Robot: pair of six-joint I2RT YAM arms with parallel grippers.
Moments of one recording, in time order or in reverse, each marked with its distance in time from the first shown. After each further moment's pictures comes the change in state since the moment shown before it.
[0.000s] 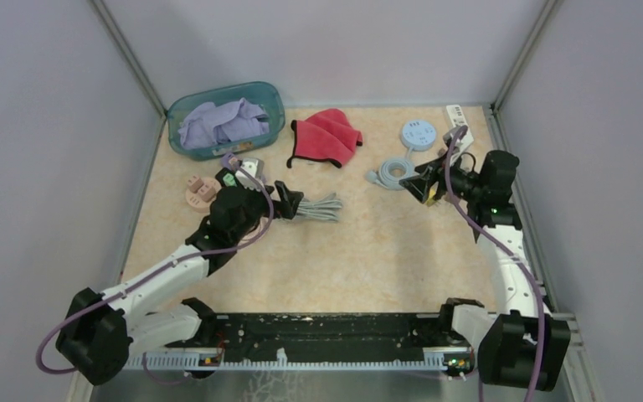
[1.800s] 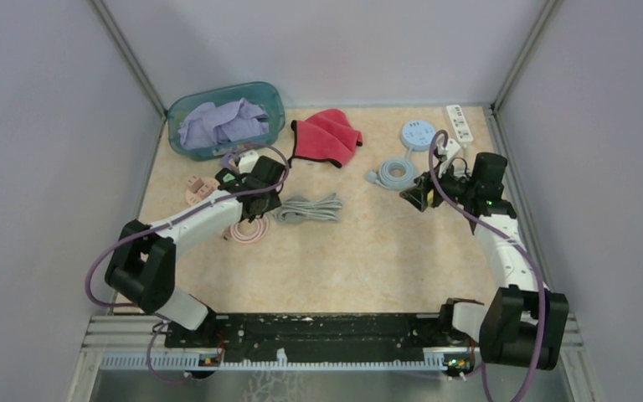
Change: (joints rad) left arm 0.075 0.487 0.463 -0.765 -0.376 -0.453; right arm -0.003 0.110 -0.019 -0.130 0.012 -0.245
